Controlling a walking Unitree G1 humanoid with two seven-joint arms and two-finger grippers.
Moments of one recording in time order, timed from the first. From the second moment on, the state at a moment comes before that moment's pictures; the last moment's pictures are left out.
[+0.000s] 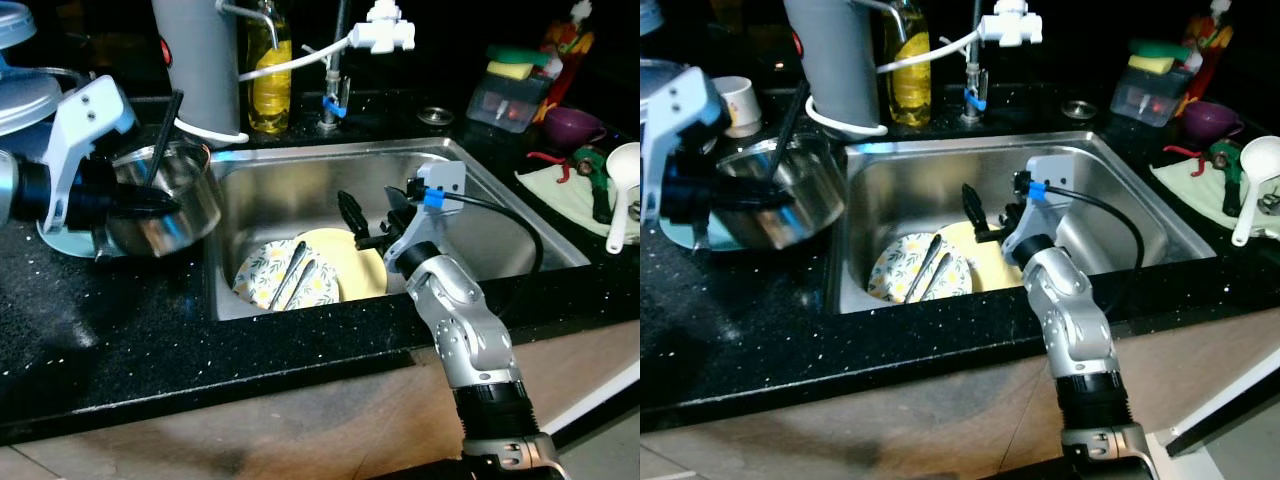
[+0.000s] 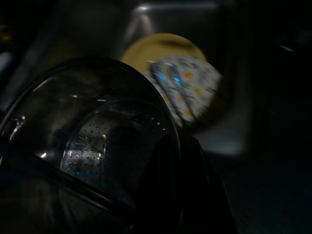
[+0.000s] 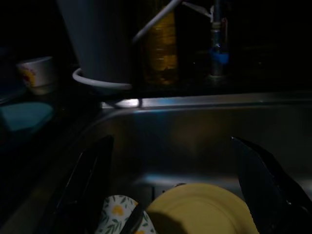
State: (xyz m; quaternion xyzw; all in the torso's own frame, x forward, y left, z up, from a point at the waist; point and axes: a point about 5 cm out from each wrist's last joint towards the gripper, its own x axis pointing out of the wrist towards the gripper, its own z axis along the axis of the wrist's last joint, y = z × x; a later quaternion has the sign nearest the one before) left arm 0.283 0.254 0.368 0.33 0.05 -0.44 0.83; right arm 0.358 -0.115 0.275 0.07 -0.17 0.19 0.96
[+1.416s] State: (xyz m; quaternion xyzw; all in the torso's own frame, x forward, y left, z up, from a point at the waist) left arm 0.234 0.249 0.354 0.33 0.12 -0.54 0.76; right arm 0.358 -0.112 0.277 0.08 -0.17 0.20 0.96
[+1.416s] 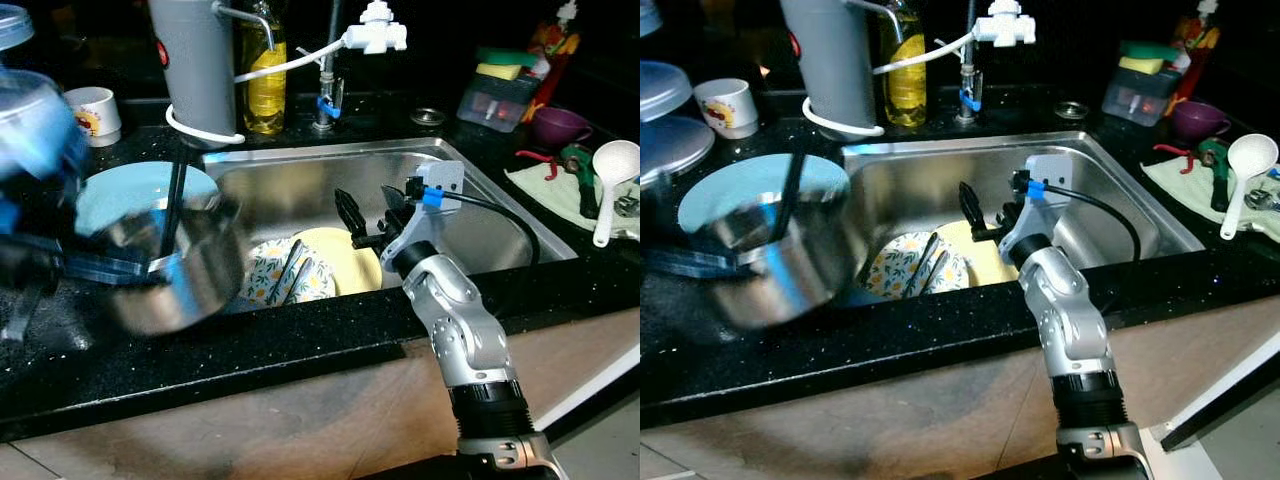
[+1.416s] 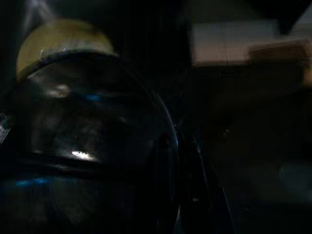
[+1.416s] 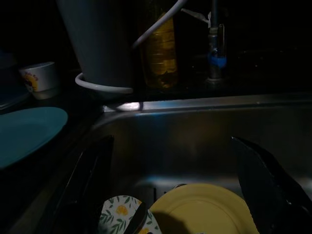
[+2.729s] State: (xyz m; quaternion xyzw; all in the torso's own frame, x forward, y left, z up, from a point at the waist) left arm 0.239 0.260 0.373 0.38 0.08 -0.47 0.80; right arm 0.358 -0.111 0.277 0.08 -0.17 0.20 0.96
